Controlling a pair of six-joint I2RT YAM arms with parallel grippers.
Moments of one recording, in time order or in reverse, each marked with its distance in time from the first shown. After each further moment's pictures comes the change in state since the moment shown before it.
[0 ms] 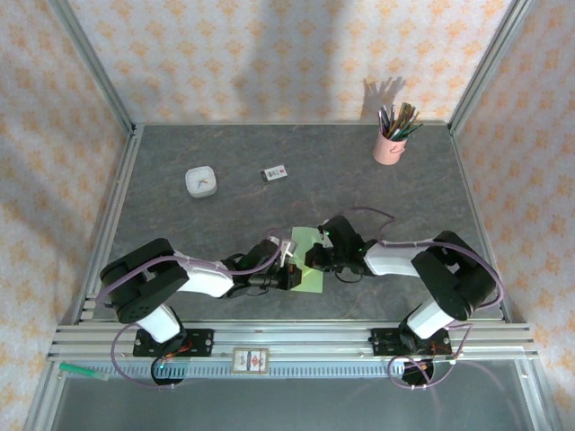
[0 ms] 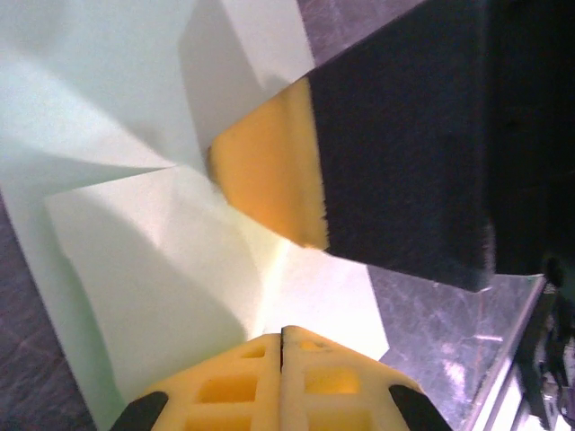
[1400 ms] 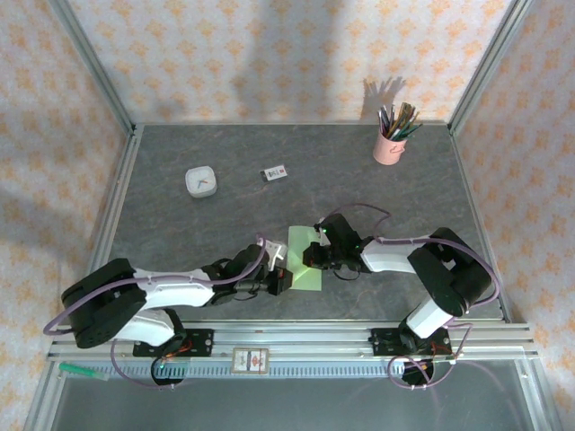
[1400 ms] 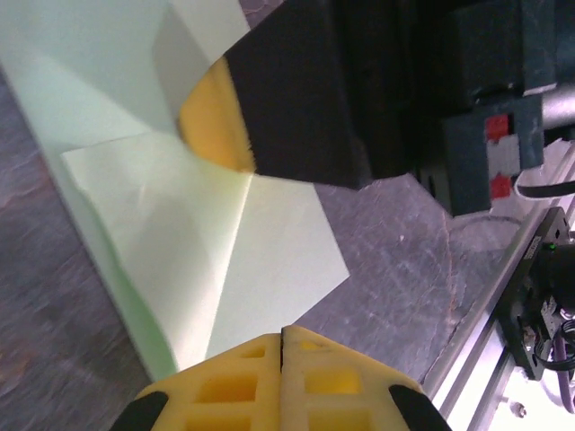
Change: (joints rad) left arm -0.026 -0.229 -0.056 -0.132 -0.047 0.056; right arm 0.000 0.032 0.037 -0.024 -0.003 -0.070
